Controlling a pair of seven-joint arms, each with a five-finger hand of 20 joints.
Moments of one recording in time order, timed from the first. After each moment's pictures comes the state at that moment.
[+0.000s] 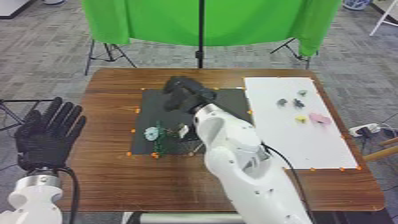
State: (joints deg) left arm 128.9 -56.9 -100.6 -126.0 4.2 16.2 24.1; right arm -78.2 -84.2 56.7 -109.3 -141.1 -20.2 23.1
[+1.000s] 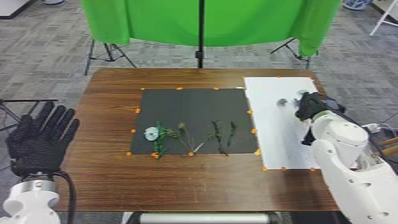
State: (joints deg) left arm 130.9 -58.1 -101.6 -126.5 4.6 16.3 26.1; right arm -87.3 -58.4 81.7 -104.2 -142.8 -27.2 32.0
